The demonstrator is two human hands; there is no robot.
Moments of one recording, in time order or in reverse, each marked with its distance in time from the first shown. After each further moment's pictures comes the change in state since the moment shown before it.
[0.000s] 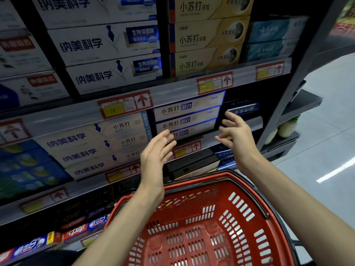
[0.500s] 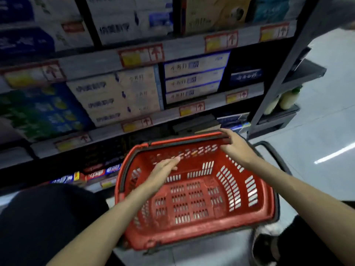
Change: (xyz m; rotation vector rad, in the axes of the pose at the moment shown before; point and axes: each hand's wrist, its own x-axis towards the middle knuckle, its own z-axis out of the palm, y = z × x) left_hand -0.083 -0.127 -0.080 0.540 -0.222 -0.414; right_hand -0.076 0.106 -0.048 -0.811 -0.288 -0.068
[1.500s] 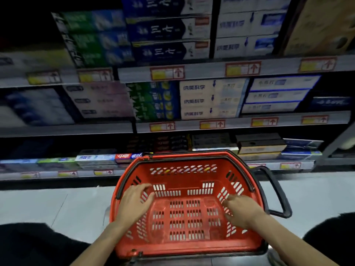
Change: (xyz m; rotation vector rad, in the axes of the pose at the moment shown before) left_hand -0.179 -0.185 -0.180 0.610 0.607 0.108; right_hand -0.100 -0.037 0.180 -1.063 -0.587 -0.488
